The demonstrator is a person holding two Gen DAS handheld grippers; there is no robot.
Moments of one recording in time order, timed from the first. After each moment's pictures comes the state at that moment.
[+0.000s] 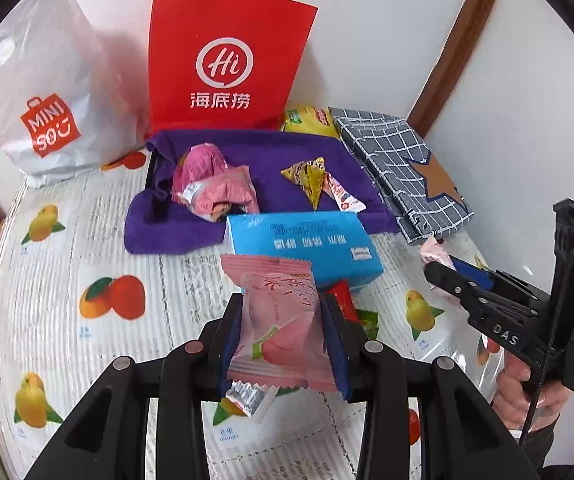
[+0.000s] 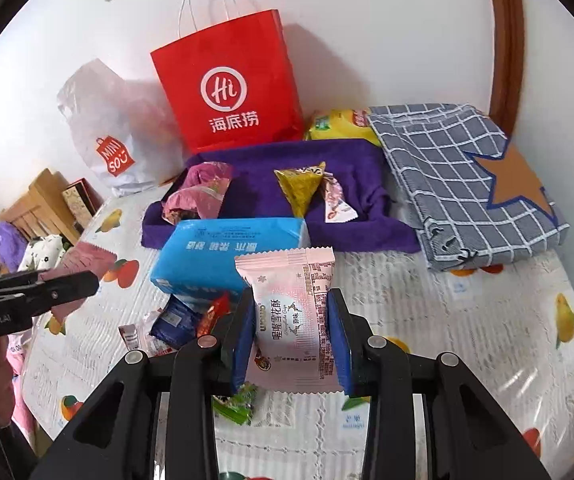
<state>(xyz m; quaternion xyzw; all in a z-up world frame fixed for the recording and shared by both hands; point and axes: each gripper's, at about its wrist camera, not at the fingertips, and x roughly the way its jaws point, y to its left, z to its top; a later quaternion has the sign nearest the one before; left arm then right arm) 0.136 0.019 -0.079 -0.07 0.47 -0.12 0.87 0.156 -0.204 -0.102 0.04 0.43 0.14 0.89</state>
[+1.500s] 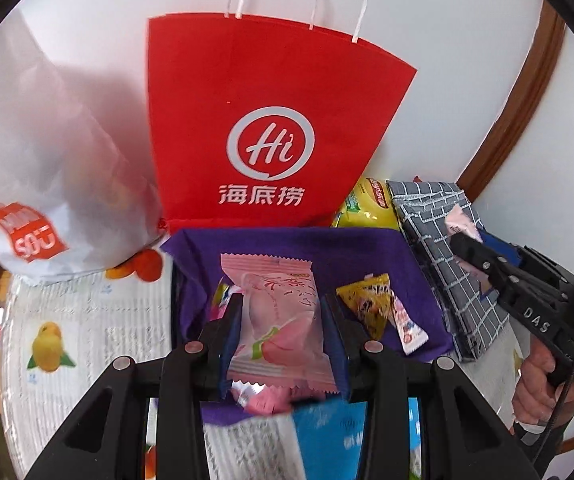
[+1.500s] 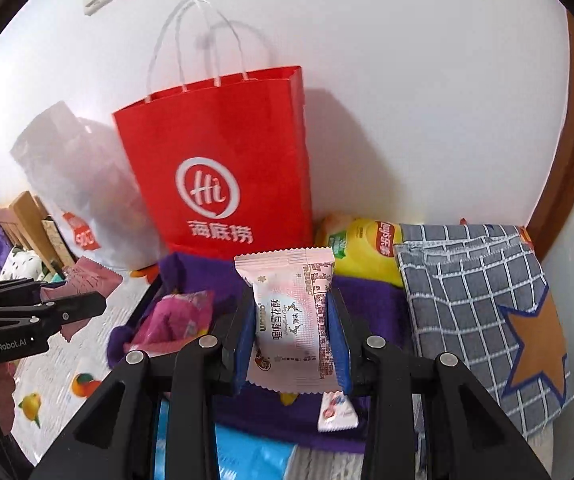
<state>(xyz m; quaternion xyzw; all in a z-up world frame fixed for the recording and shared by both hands) 0.313 0.052 -0.066 -0.08 0.45 -0.09 0.89 0.344 -0.156 -0.050 -0.01 0.38 0.15 0.91</state>
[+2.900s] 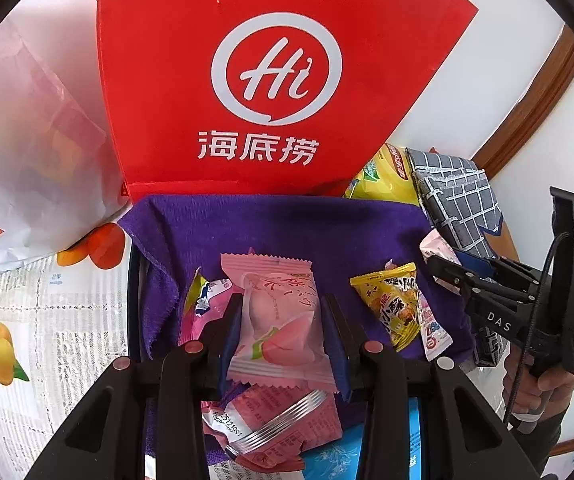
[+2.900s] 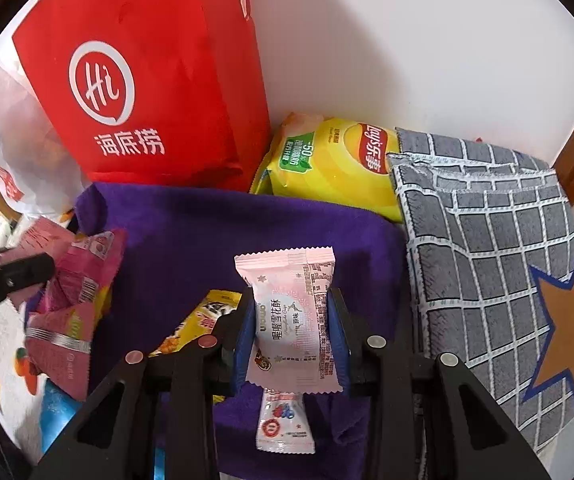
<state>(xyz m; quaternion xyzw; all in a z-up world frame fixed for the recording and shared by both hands) 0.359 0.043 -0.133 -0.10 0.50 -0.10 0.85 0.407 -0.172 -0.146 -0.04 0.50 0.13 0.86</state>
